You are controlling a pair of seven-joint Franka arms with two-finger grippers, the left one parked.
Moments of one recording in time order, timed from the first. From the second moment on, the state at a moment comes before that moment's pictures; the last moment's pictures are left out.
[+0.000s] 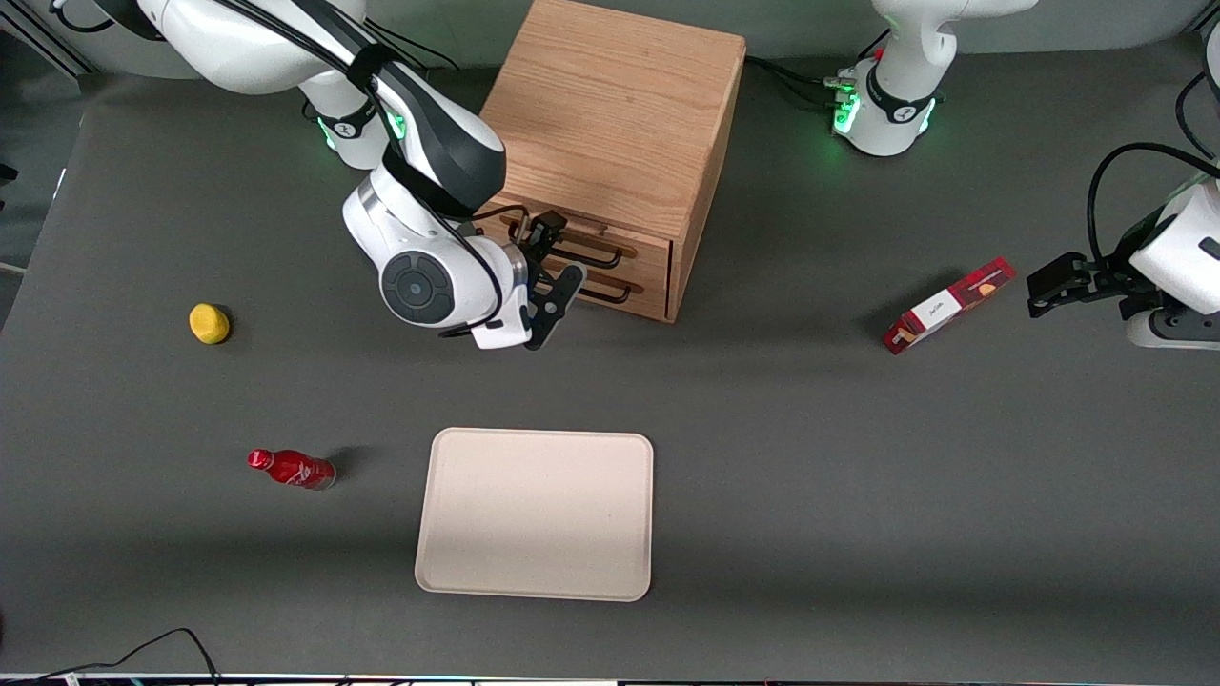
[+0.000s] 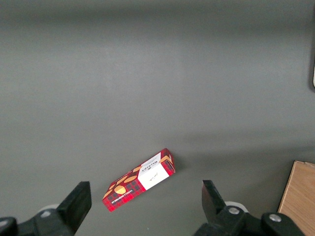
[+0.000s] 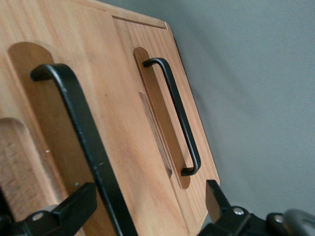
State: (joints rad) arm 0.10 0.49 0.57 -1.58 0.22 1.68 -0.30
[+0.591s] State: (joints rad) arm 0.09 0.45 0.54 -1.47 0.26 1.59 -0.29
